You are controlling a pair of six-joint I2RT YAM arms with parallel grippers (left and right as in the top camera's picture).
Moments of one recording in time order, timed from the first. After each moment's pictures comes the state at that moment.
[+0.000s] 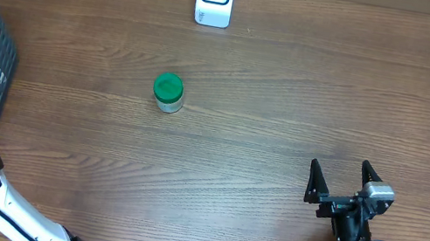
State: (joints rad) left arm 0.78 2.09 1.60 -0.53 -0.22 0.09; right arm 0.08 0.01 0.02 -0.03 -0.09 0.12
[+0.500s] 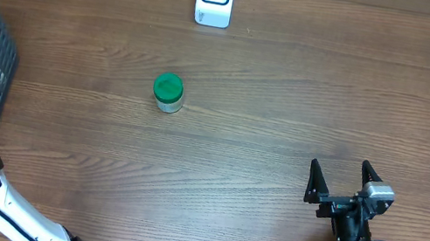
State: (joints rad) left arm 0.78 2.09 1.60 -0.76 -0.14 0.02; right arm 0.08 0.01 0.02 -0.03 -0.09 0.12
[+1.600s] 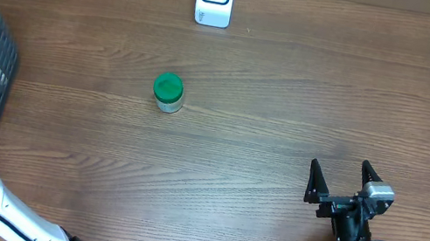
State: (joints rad) left arm 0.83 2.08 1.57 -0.98 -0.15 -0.28; right arm 0.08 0.01 0.02 -0.03 -0.09 0.12
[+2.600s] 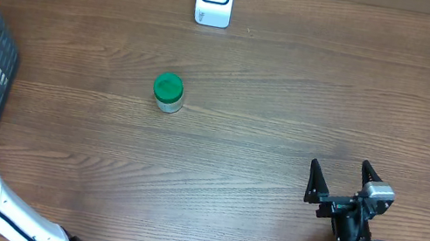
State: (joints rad) left arm 0.82 2.12 2.72 -1.50 0.10 -0.29; right arm 0.08 0.01 0.02 -0.03 -0.09 0.12
